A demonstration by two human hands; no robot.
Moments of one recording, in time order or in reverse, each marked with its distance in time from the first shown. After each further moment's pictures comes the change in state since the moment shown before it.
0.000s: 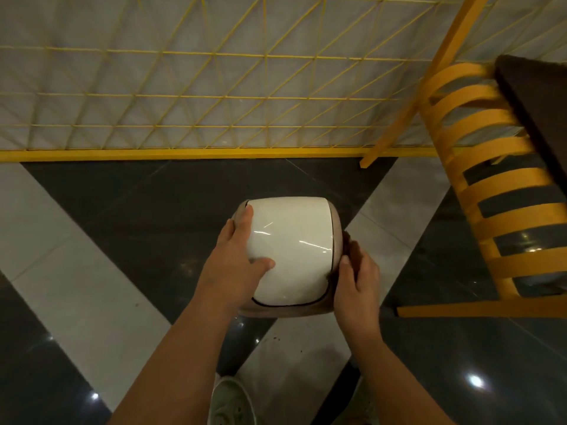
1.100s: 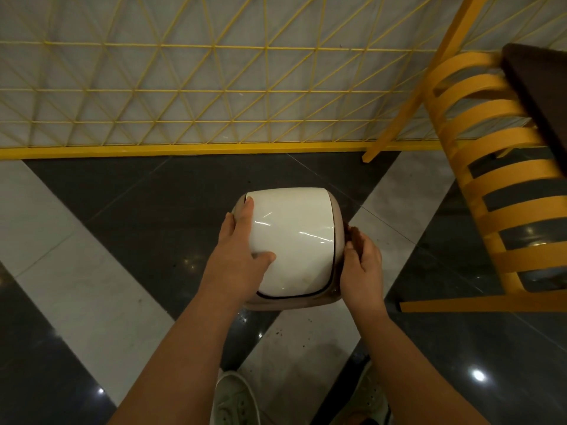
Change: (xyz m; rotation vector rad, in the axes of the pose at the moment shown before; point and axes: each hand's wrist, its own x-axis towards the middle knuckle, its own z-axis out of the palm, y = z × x) left_hand 0.000 0.002 0.004 -0.029 0.012 0.021; right_hand 0.019 -0.010 -0.001 0.020 -0.030 0.022
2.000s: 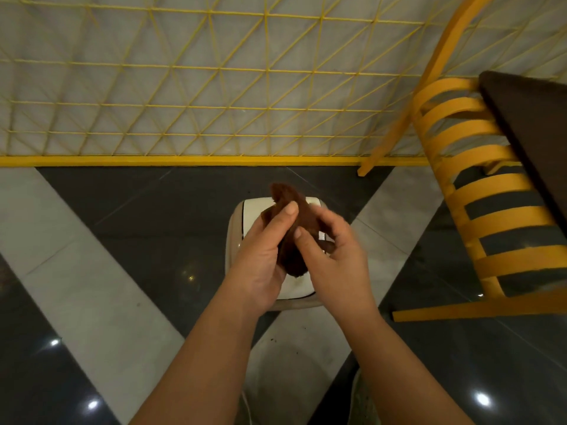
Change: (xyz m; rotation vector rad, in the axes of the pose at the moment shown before) left_hand -0.031 0.060 0.010 -1.328 -0.132 -0.066; right_hand -0.047 -0.068 -0.010 0.130 -0.253 -0.311
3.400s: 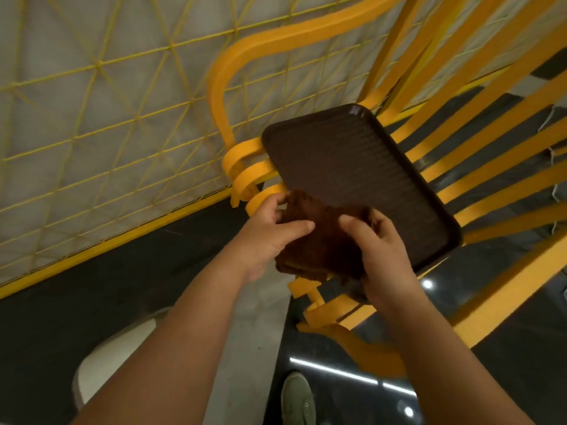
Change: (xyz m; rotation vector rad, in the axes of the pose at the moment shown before) left_hand 0.113 0.026 0.343 0.625 -0.459 -0.273; right_hand 0.100 -0.095 -0.333 0.536 0.546 0.546
